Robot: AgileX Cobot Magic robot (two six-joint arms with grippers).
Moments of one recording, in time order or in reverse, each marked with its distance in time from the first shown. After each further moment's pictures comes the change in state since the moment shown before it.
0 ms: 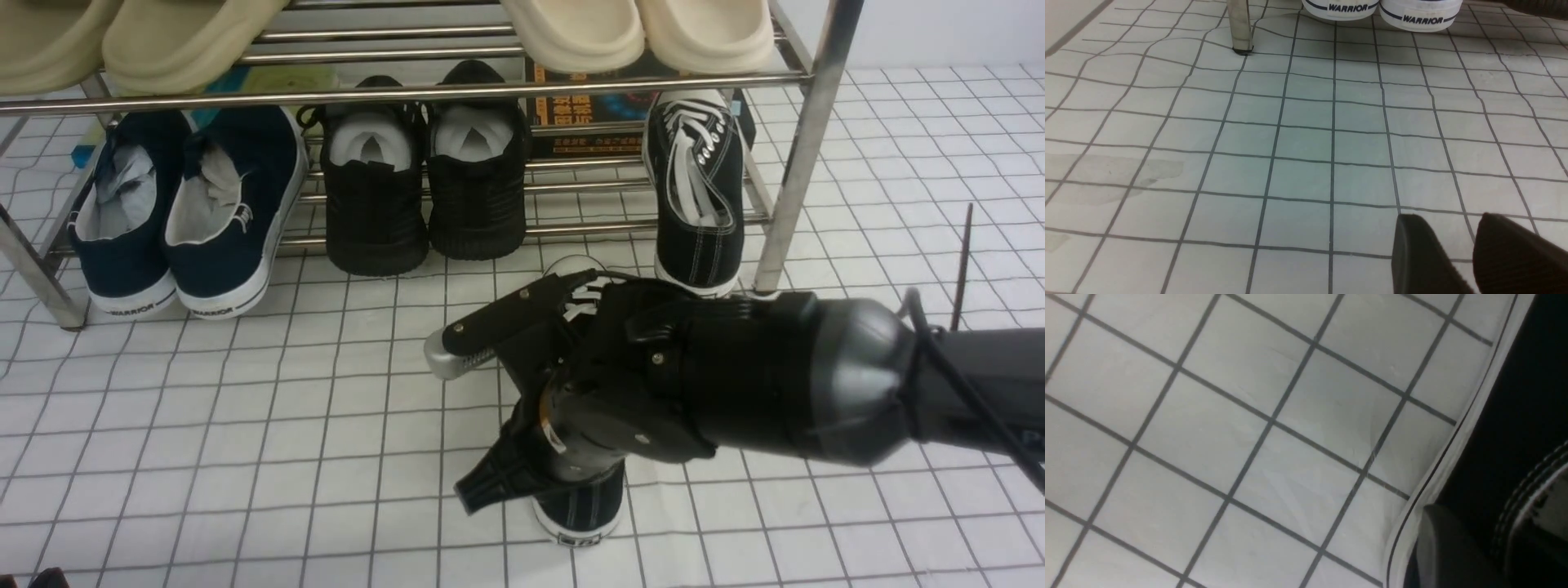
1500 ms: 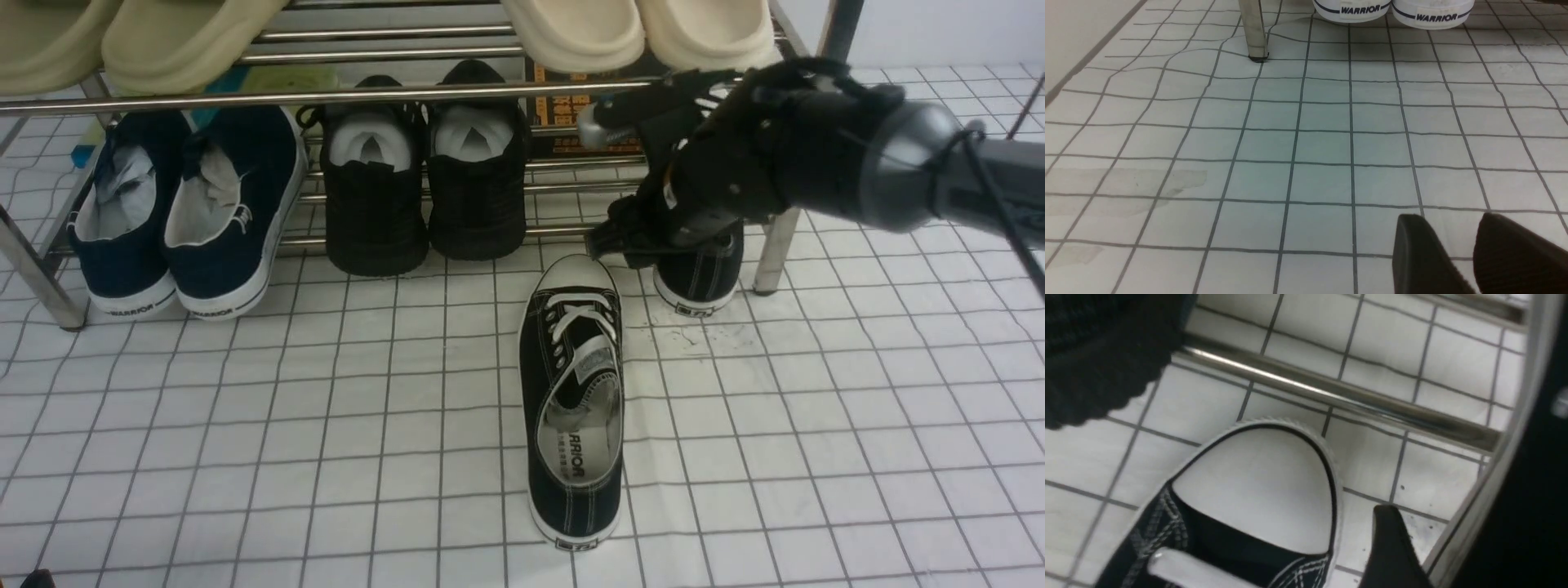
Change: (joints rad) right arm -0.397 0.164 -0.313 -0.128 -0.014 -0.132; left arm 0.000 0.000 0.000 0.073 0.004 0.000
